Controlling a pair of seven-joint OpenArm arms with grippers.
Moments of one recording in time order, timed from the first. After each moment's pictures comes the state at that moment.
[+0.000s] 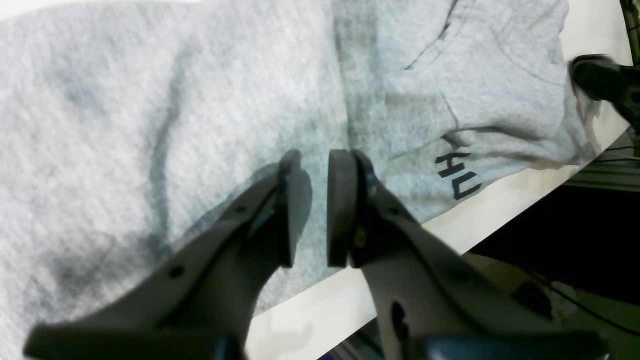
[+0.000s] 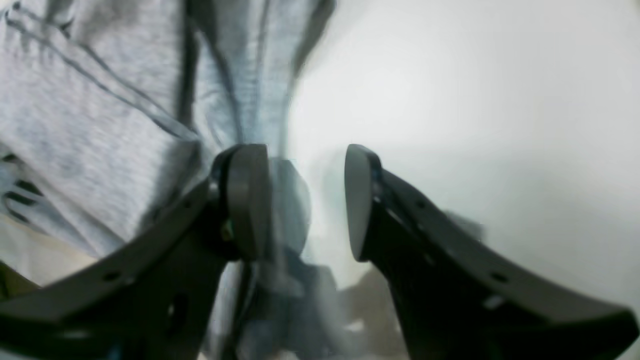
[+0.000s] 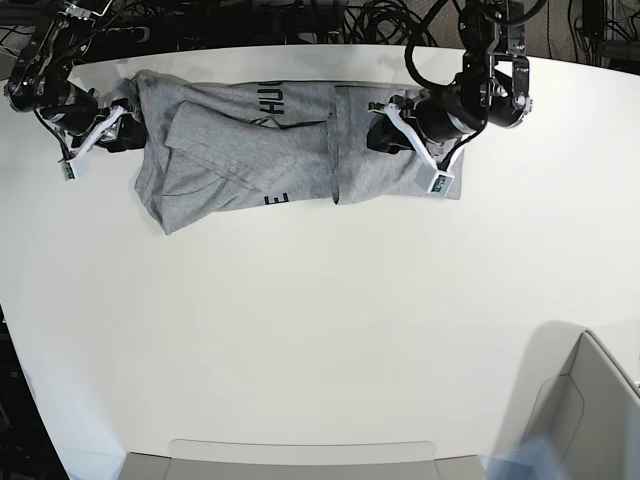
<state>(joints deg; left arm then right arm) 16.4 -6.8 -2.8 108.9 -38.3 -13.7 67.6 -12.5 14.6 37.9 87.1 43.6 44.4 -67.3</state>
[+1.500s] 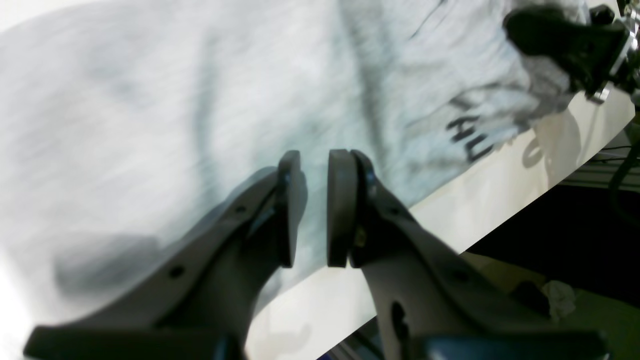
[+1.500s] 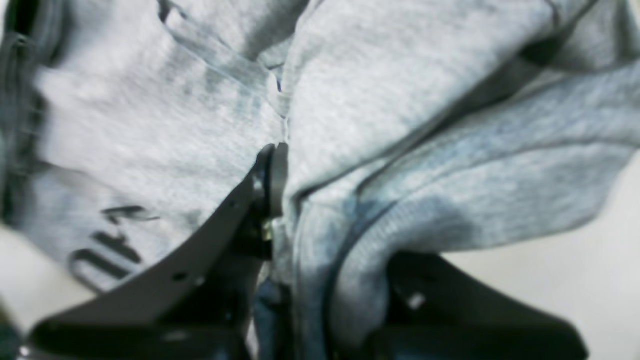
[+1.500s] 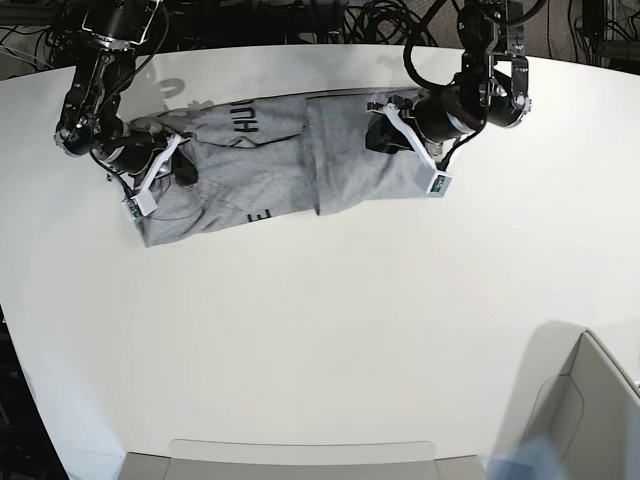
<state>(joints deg) 16.9 -6.6 -3.1 108.9 -38.3 -13.7 67.5 -5.0 10.8 23.9 85.5 24.4 44.3 -56.7</state>
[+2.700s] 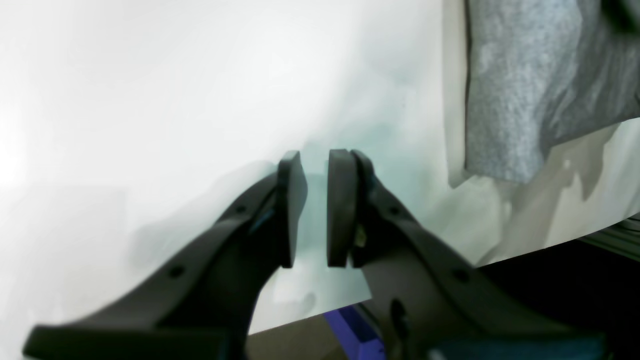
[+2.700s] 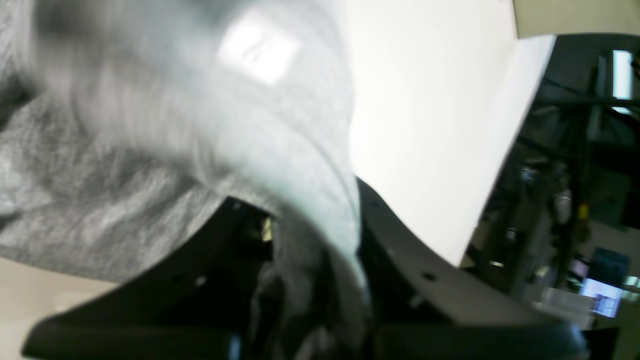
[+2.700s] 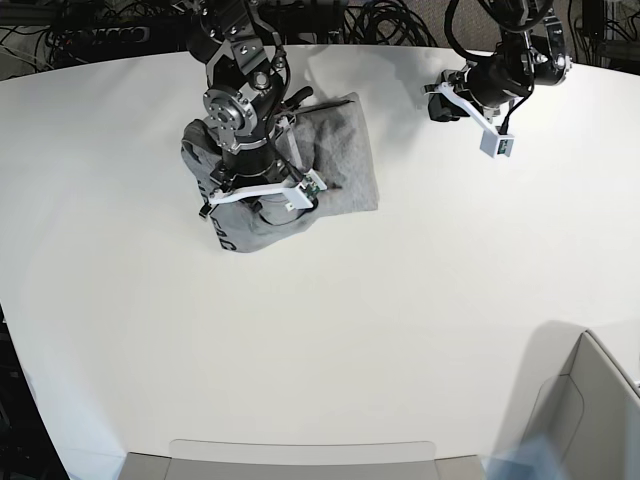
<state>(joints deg) 25.4 -6.5 -18.6 108.9 -38.5 -13.9 67.6 -11.5 -2.3 -24.4 115.3 -46.4 29.0 -57.6</state>
